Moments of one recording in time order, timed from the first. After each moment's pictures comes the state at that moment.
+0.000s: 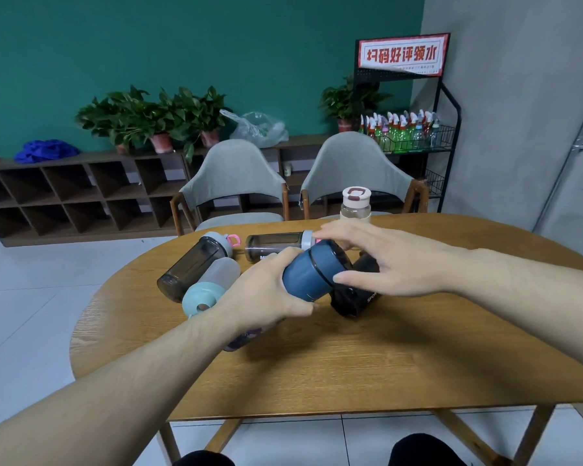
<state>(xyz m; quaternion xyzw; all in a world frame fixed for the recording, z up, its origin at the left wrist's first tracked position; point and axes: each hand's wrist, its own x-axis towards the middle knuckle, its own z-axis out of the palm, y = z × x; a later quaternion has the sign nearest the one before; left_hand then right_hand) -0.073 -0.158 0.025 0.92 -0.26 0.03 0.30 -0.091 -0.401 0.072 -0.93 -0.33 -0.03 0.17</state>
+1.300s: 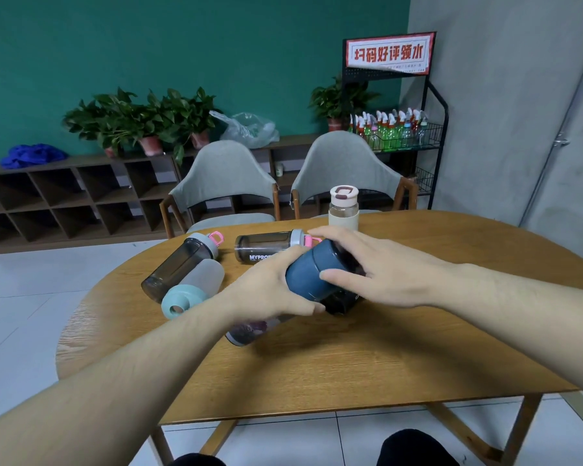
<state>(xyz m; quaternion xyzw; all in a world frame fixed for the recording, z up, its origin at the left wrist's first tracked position) -0.070 -0.180 0.034 0.88 -0.31 -0.04 0.36 -0.107 -0.402 0.058 -0.94 -0.26 -0.04 0.21</state>
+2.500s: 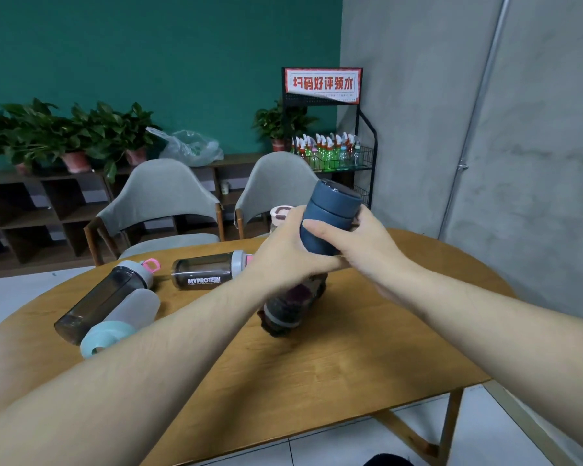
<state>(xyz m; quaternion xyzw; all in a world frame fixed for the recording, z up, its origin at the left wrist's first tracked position) -0.063 -0.298 0.080 0.82 -0.33 0.02 0.47 -0.102 -0.443 0.078 -0.75 0.02 -0.19 0.63</state>
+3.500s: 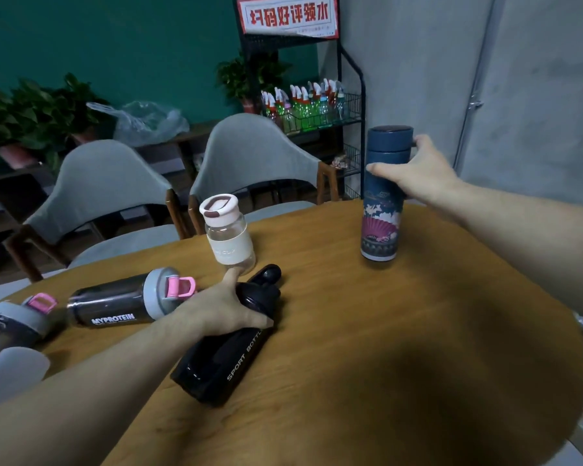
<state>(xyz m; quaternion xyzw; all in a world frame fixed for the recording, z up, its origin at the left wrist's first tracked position) 0.083 -0.367 -0.020 0.95 -0.09 -0.22 0.19 0.059 -0.692 0.047 -0.81 0.15 -0.24 0.51</state>
